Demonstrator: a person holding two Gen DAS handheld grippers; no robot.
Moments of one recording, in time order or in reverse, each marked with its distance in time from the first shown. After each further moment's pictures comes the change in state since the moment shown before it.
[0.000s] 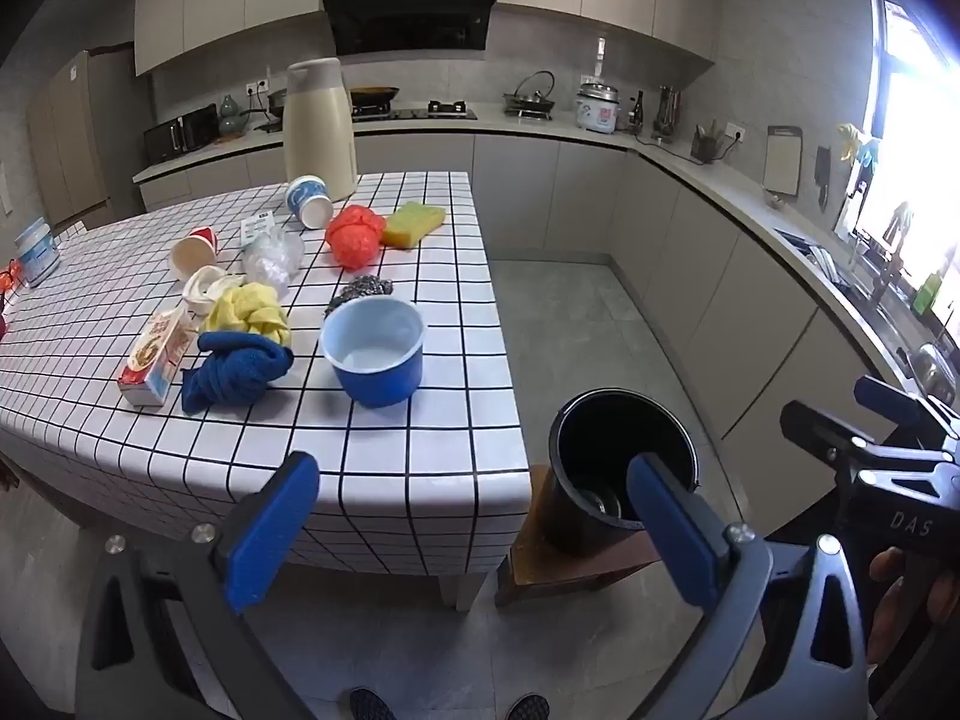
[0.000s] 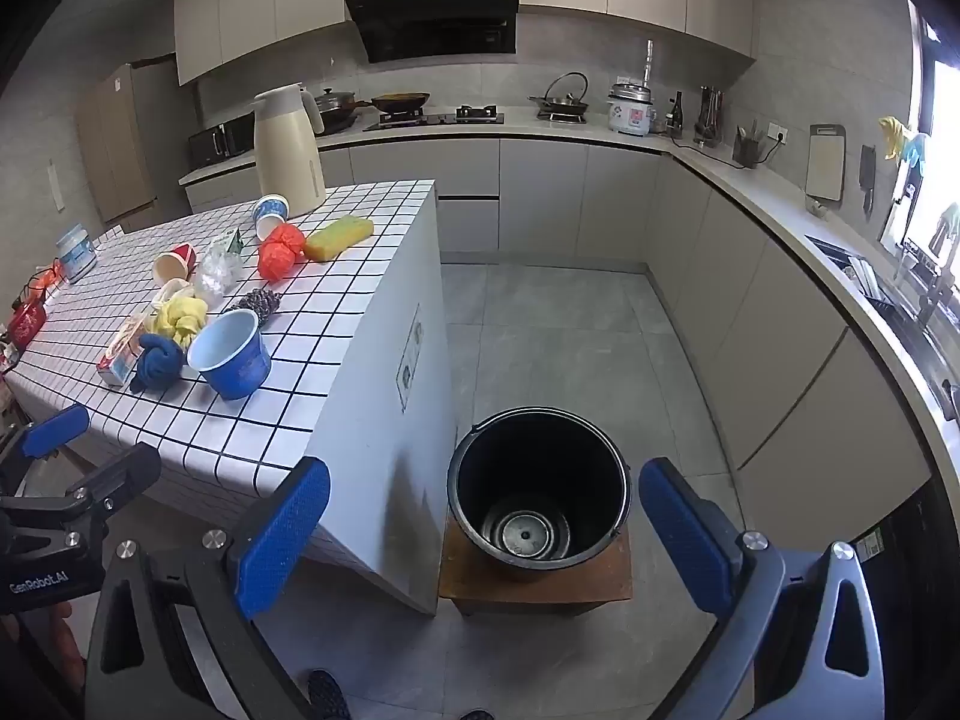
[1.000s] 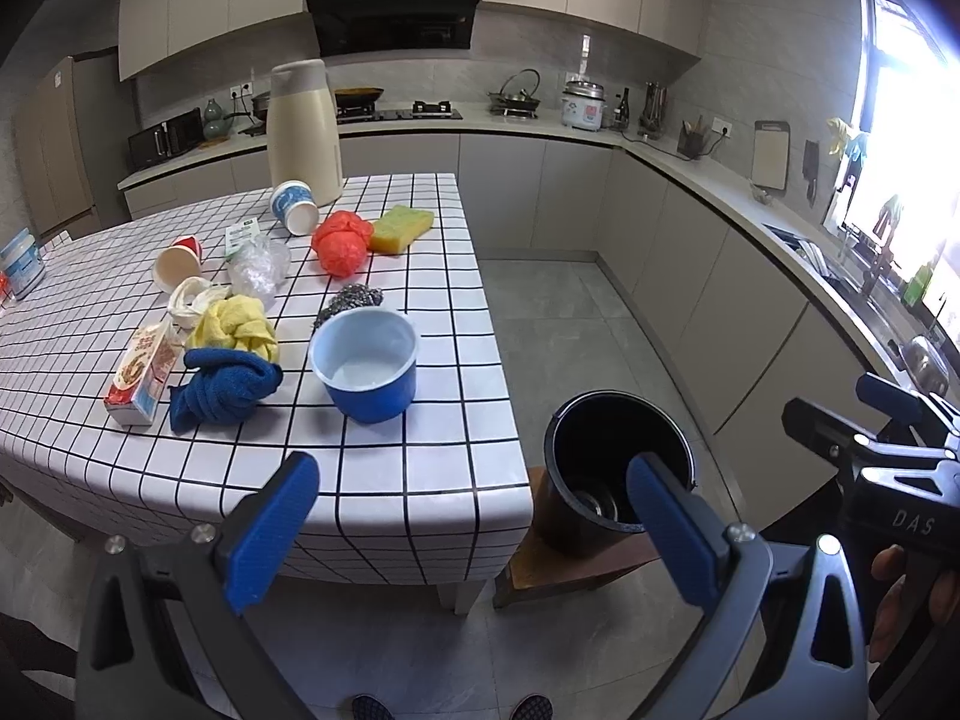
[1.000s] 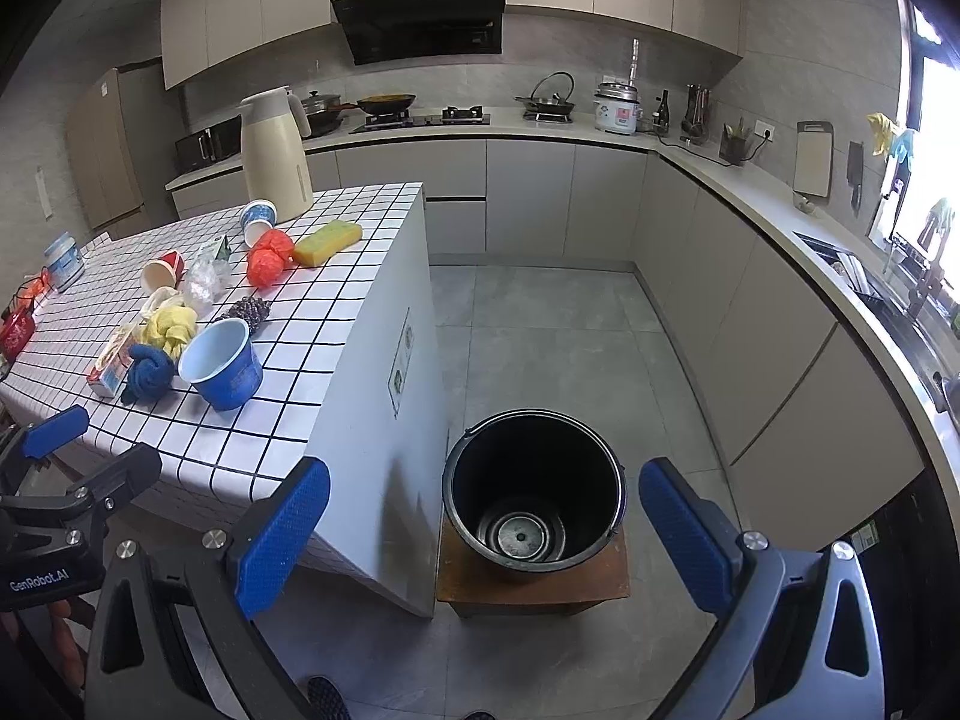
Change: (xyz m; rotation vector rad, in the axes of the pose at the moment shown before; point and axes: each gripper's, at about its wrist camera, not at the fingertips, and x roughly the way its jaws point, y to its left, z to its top) left arm 0.008 0.004 0.008 0.005 0.002 -0.044; right arm 0.000 0.004 0.006 0.010 -0.004 -0.044
